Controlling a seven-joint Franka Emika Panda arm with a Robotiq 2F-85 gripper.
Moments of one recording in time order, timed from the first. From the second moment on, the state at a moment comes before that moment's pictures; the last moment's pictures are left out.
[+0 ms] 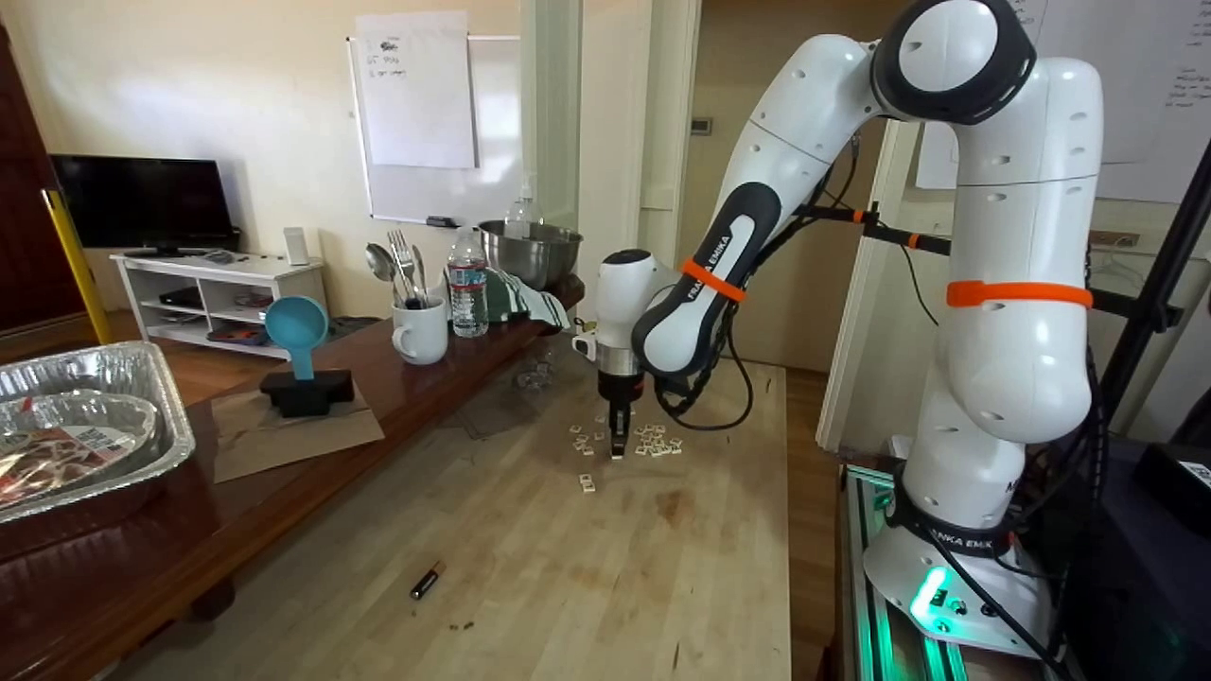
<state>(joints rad) -0.06 0.16 -0.02 -2.53 -0.21 2.73 -0.29</state>
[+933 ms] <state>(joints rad) -0.07 0.19 0.02 -2.53 -0.01 2.95 -0.31</state>
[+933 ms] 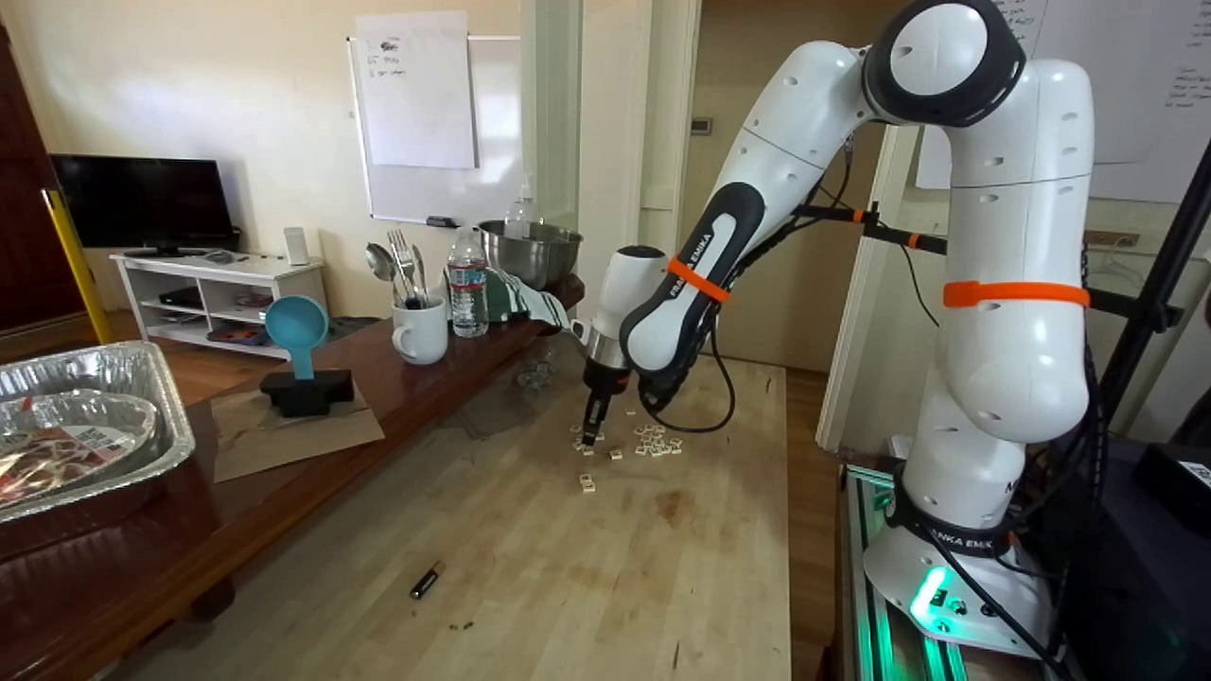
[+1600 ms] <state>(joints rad) -0.11 0.23 0.07 -2.52 0.01 2.99 -0.31</state>
